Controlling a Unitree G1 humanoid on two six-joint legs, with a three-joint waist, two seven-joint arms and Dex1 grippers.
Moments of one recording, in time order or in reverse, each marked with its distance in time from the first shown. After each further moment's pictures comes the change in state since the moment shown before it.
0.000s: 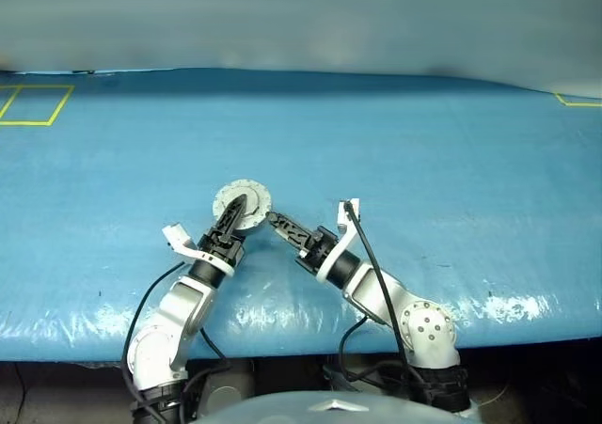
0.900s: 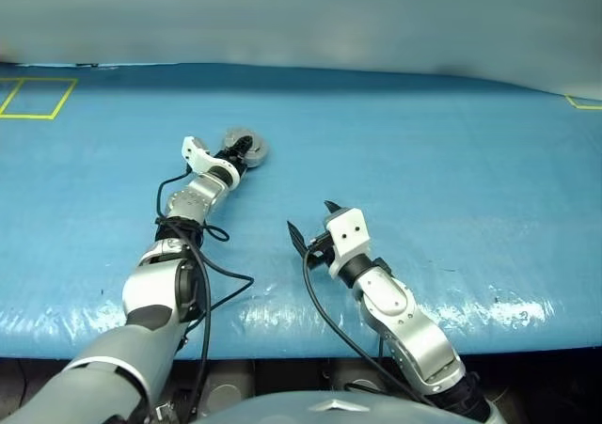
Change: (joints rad) left arm -1.008 0.220 0.159 1.314 0.659 -0.265 -0.253; right arm 0.050 -0.193 0.299 -0.024 -1.202 -0.460 0.089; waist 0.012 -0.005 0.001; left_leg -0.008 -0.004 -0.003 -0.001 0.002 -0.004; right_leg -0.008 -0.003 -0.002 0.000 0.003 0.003
